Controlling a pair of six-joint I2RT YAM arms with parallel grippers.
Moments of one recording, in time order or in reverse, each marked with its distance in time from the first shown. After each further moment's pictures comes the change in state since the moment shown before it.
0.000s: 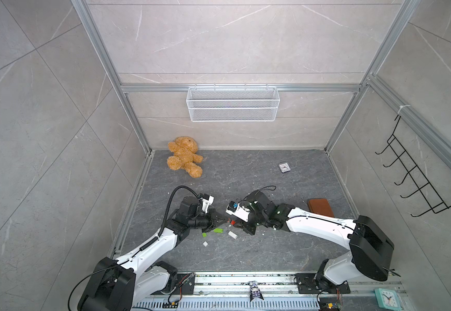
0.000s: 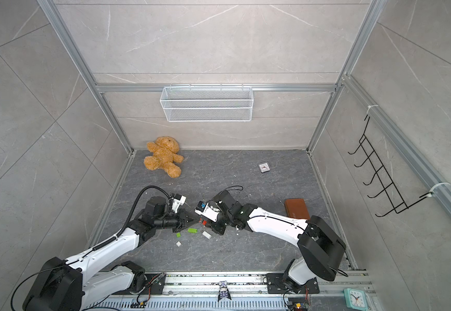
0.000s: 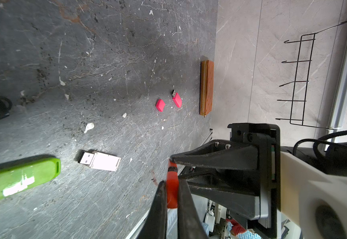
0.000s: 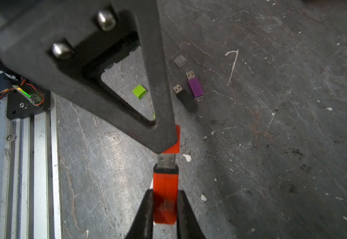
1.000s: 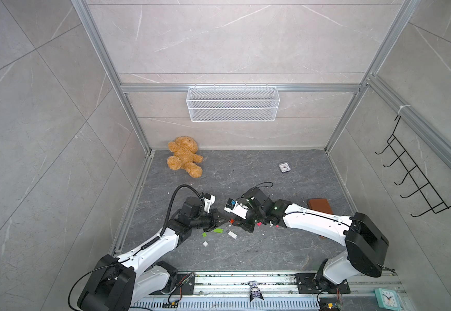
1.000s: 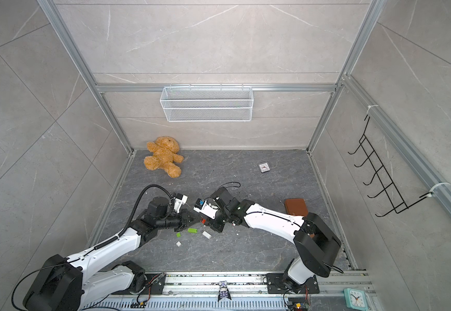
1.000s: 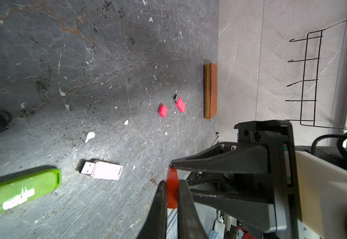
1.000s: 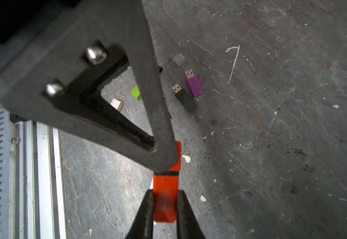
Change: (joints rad) left arm -0.053 0.024 0.000 0.045 -0.072 0.008; right arm -0.009 0.051 0.079 -0.064 -0.017 0.000
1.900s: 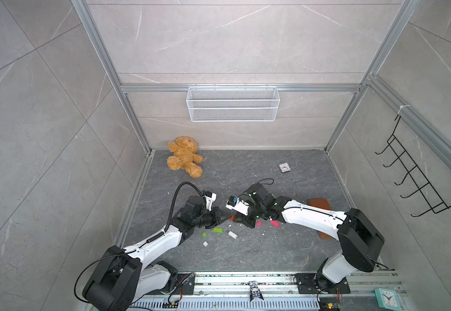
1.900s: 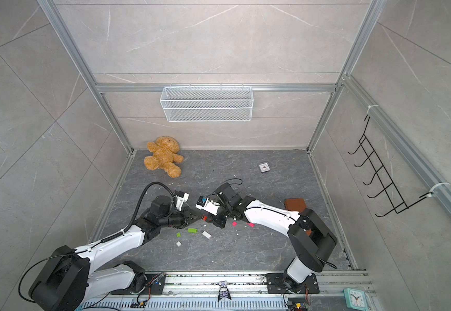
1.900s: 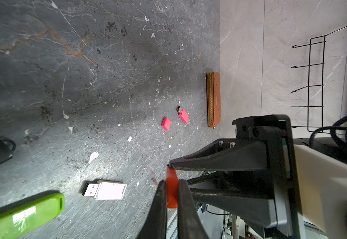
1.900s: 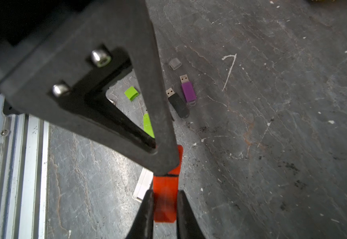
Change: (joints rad) left arm -0.014 0.074 0.009 0.079 -0.046 0.009; right arm -0.072 0.049 0.001 0.054 -0.098 -0.105
